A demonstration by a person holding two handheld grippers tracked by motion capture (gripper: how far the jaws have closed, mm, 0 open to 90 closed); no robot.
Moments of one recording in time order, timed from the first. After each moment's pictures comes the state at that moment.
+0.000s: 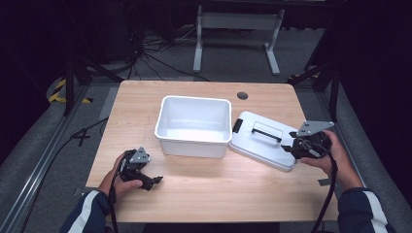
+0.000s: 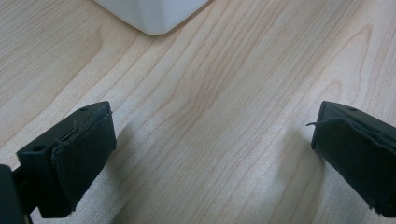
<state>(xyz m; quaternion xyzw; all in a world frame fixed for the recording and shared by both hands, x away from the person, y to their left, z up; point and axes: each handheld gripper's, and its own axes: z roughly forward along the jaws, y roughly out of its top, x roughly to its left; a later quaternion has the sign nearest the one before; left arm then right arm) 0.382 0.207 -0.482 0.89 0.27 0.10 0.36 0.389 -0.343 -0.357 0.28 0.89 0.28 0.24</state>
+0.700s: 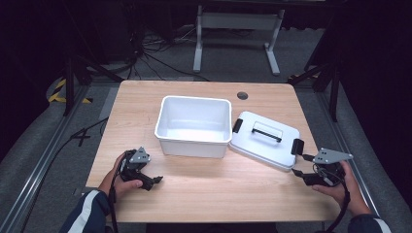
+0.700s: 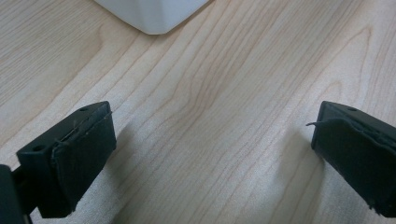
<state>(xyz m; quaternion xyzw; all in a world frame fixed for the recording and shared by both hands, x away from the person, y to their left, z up) 0.382 0.207 -0.482 0.89 0.27 0.10 0.36 0.333 -0.389 -0.416 0.33 0.86 0.32 0.23</state>
